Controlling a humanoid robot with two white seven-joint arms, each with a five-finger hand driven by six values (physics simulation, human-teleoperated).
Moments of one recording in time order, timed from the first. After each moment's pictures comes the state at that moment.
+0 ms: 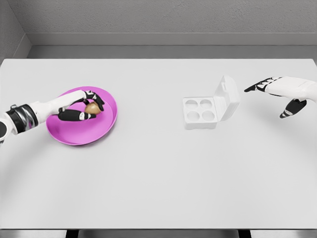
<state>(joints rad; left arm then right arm) -0.45 0.71 -0.50 -1.41 0.06 -0.17 -0.53 -0.67 -0.96 0.64 -1.37 0.28 -0.42 0.61</state>
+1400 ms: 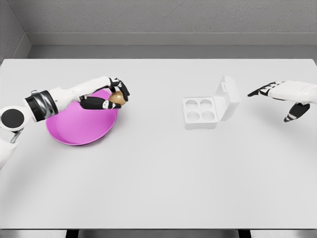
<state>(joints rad) -0.52 0.61 -0.51 -1.52 0.06 -0.17 -0.56 -0.67 -0.98 0.68 -1.36 0.28 -0.41 0.61</state>
